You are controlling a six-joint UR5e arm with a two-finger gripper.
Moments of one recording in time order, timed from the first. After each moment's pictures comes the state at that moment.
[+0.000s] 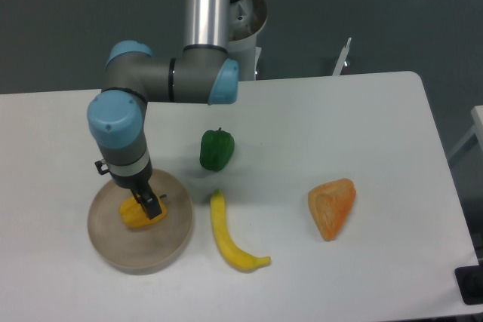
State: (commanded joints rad) arm 1.71 -2.04 -1.54 -1.11 1.54 0.90
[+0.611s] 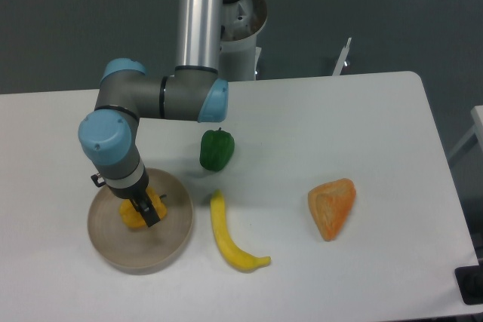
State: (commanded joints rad) arm 1.69 -2.10 -1.55 -1.06 1.60 0.83
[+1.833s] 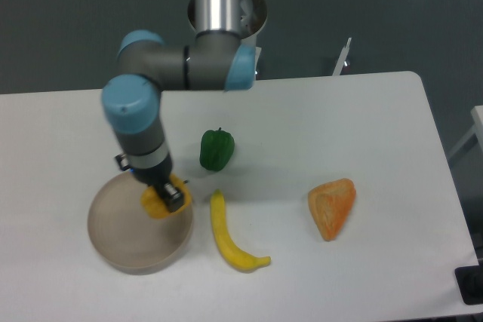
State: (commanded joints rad) arm 1.90 -1.88 -1.53 -1.17 1.60 0.88
